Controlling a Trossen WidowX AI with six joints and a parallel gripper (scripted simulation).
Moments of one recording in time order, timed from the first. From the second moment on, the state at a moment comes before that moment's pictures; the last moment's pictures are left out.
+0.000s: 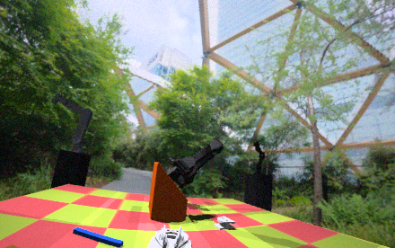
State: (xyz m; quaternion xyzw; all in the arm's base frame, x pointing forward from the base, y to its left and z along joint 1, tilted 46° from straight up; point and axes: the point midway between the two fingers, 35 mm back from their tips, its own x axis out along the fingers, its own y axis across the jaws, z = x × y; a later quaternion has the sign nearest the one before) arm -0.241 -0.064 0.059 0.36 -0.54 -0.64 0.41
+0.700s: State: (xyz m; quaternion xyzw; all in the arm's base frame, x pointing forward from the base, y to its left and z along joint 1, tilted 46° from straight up) arm -0.259 -0.017 0.060 0.35 -0.60 -0.65 0.31
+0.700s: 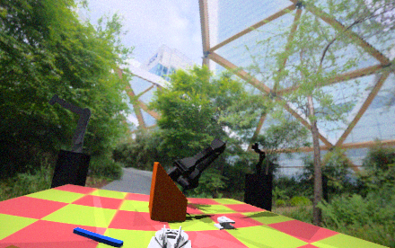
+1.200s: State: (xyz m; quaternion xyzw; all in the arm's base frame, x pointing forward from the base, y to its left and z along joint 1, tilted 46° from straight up) arm -0.267 0.036 0.062 0.31 -0.66 -0.66 0.20
